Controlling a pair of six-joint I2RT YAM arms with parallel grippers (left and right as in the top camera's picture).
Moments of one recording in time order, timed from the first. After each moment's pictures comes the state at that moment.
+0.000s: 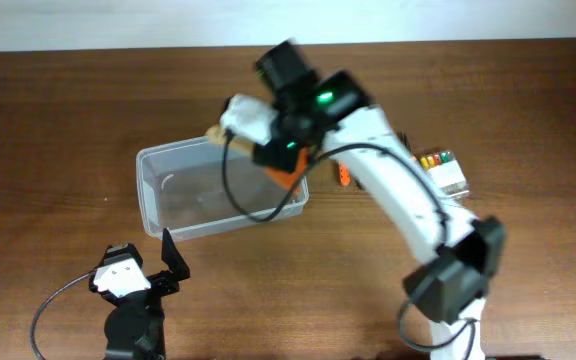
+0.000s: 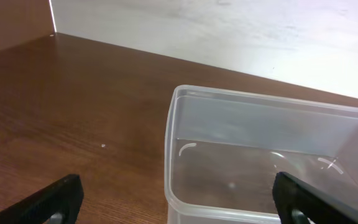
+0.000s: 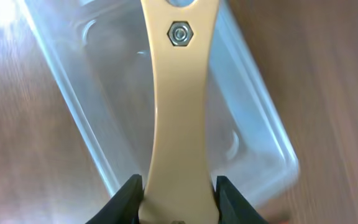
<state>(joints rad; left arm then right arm) -0.12 0.02 0.10 -0.29 -0.33 -0.22 0.62 2.07 2.12 -1.19 -0.26 -0.69</state>
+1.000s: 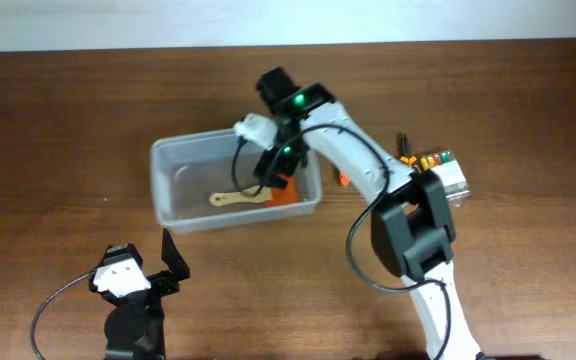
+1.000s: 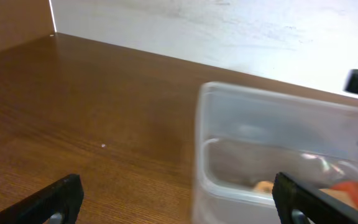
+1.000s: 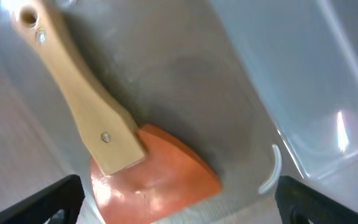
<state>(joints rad) -0.12 0.02 0.10 -0.29 -0.33 -0.22 0.52 2.36 2.11 -1.12 -0.23 -0.53</state>
